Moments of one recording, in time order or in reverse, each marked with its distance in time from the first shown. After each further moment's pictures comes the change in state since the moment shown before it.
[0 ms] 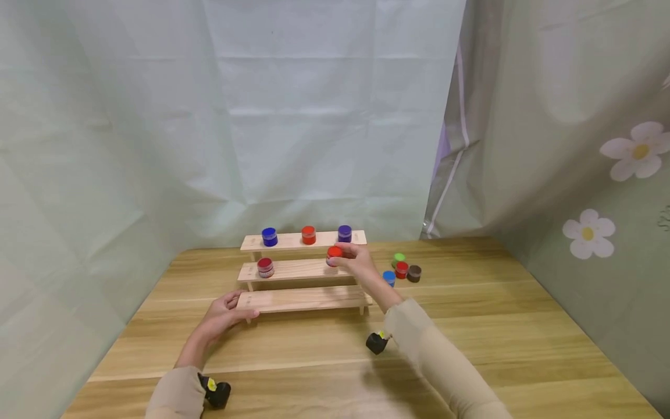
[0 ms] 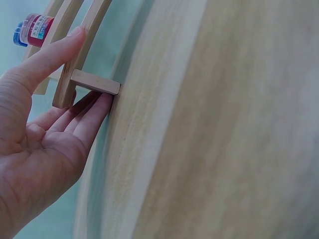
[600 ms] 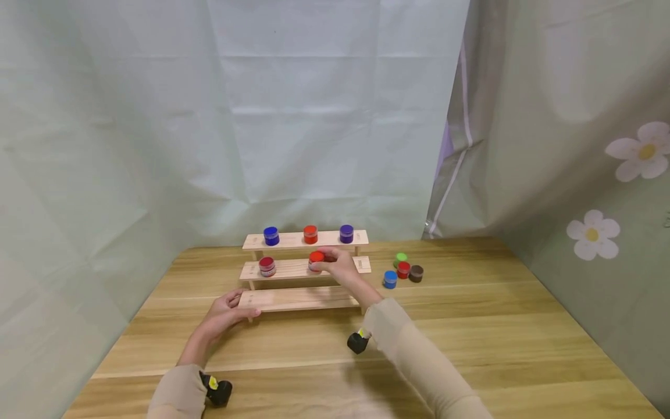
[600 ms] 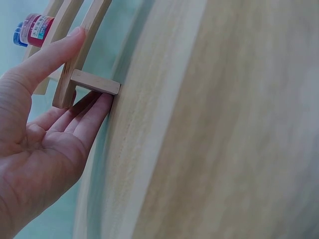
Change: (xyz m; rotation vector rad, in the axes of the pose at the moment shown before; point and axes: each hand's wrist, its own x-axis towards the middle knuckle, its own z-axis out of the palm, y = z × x) left_hand -0.002 0.002 0.002 -0.055 -0.010 -0.009; right_hand 0.009 0.007 0.037 -0.068 -0.079 -0.042
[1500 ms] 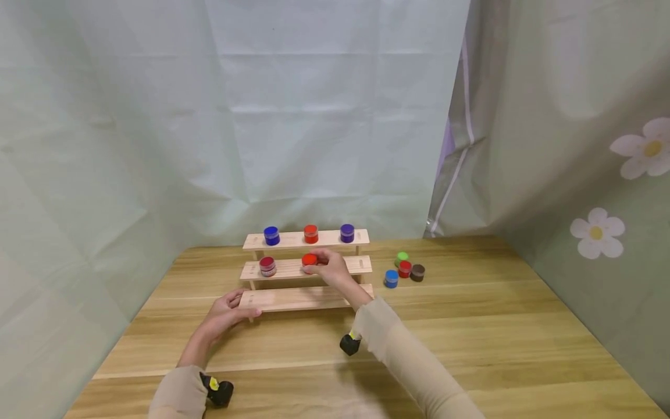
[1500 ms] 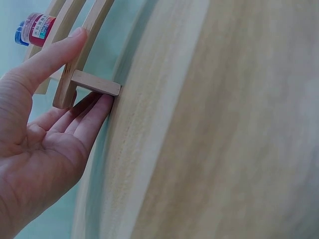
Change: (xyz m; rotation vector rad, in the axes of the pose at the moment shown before) left_hand -0.001 0.001 0.000 0.005 0.007 -0.020; right_hand 0.006 0.005 0.019 -0.051 -0.009 -0.038
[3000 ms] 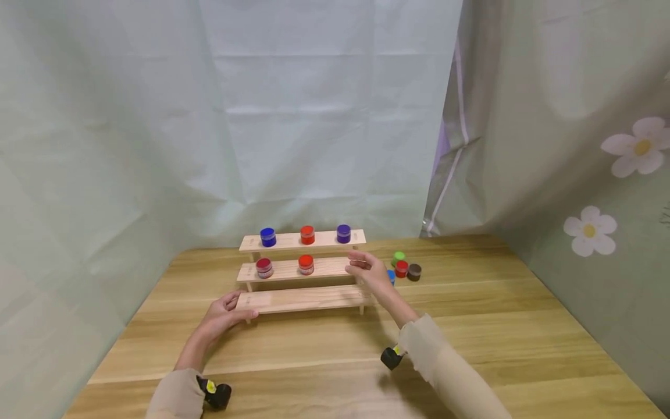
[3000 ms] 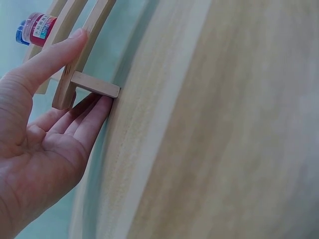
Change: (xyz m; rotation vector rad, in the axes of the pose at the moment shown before) left_hand 0.004 -0.002 -0.002 0.035 -0.003 0.002; right_hand -0.041 0.016 -0.076 0.107 0.134 0.037
